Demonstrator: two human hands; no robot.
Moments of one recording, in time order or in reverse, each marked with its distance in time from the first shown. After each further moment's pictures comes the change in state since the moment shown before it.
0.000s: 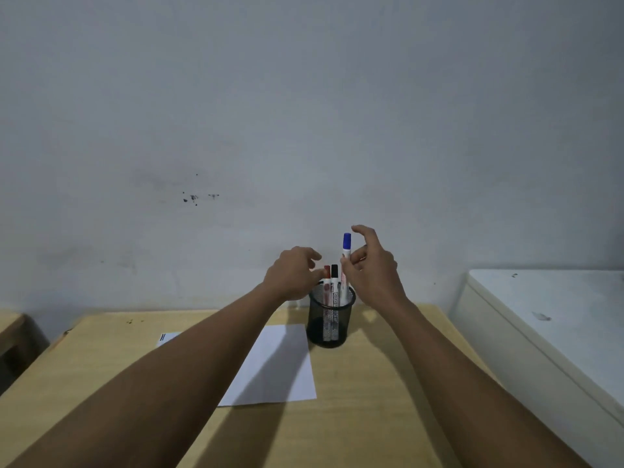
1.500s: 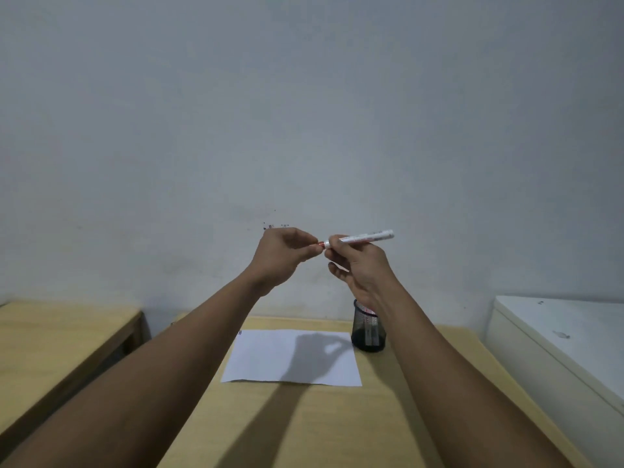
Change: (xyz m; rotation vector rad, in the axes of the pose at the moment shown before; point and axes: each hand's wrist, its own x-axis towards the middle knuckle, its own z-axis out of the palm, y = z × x) left_hand -0.135 0.004 -0.144 -0.518 0.339 0.144; right_hand -0.062 -0.156 -0.008 1.129 -0.305 0.275
